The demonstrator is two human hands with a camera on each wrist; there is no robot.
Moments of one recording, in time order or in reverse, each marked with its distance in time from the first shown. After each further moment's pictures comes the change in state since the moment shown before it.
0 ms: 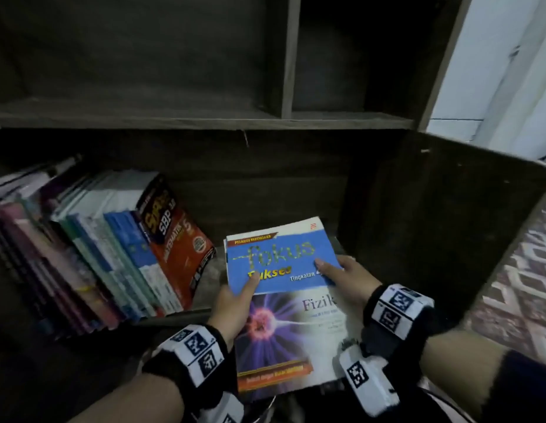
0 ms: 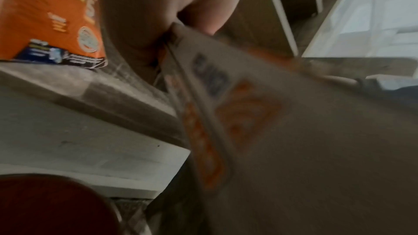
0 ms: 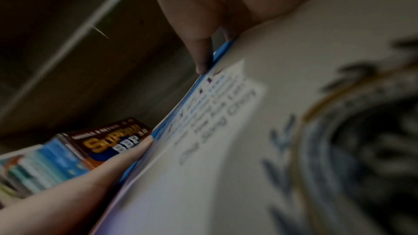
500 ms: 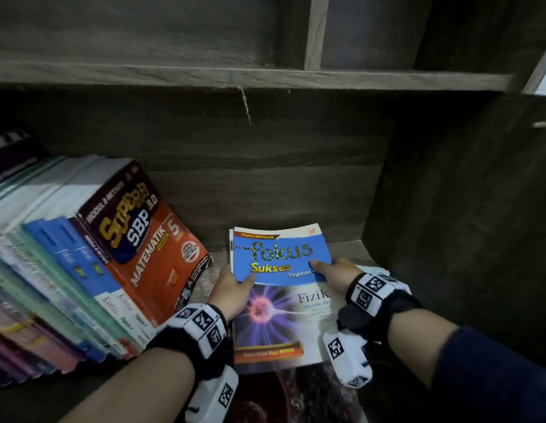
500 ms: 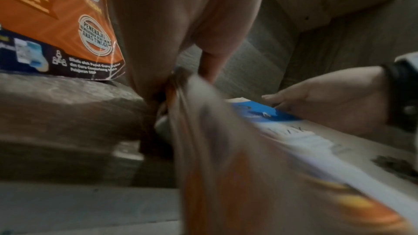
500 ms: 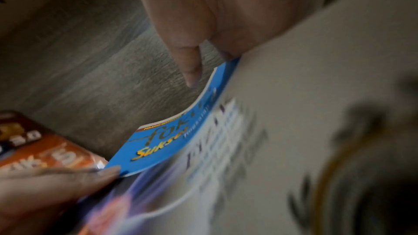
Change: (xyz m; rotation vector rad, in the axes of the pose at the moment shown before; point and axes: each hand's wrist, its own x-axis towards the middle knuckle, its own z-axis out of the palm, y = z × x) left_hand 0.159 -0.062 -0.006 0.441 -0.053 -0.142; right_hand 0.156 0.026 0.037 -0.213 -0.012 0.205
